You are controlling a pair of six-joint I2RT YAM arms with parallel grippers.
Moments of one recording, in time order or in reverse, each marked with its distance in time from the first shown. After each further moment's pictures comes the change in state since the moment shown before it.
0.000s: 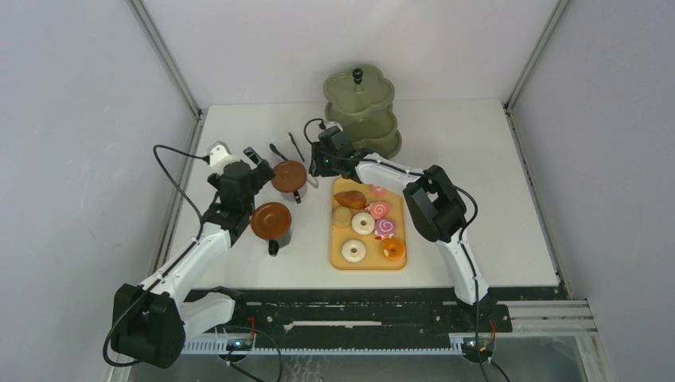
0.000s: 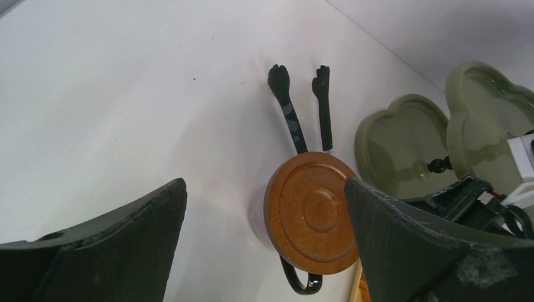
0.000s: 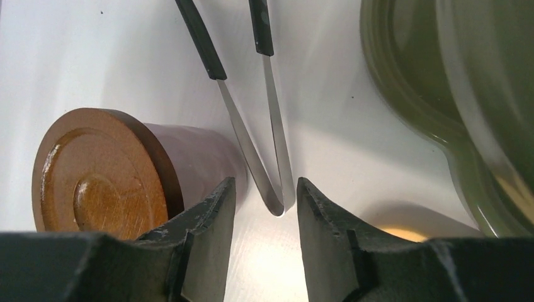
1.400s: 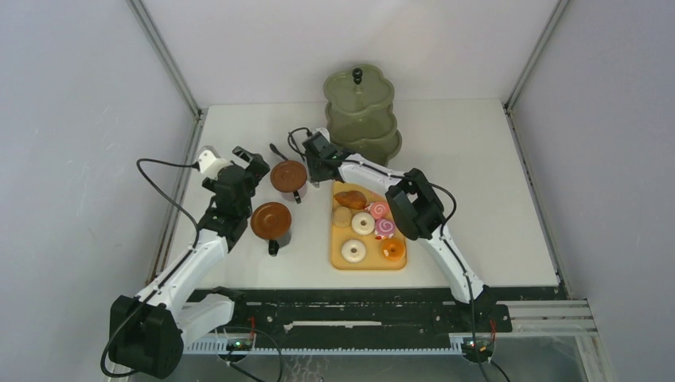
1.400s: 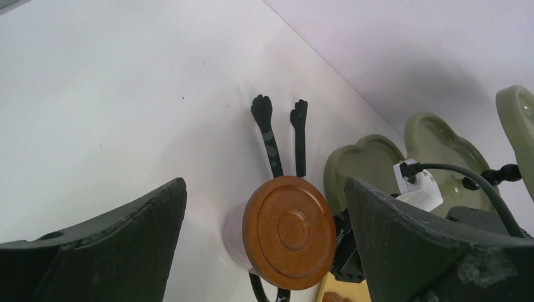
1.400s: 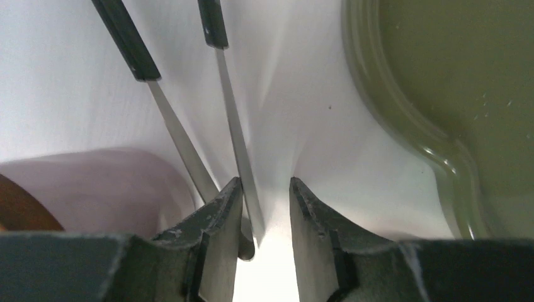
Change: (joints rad) left arm 0.004 -0.065 -0.031 0.058 -0.049 -0.113; right arm 0.056 0.206 0.290 -0.250 0.169 -0.119
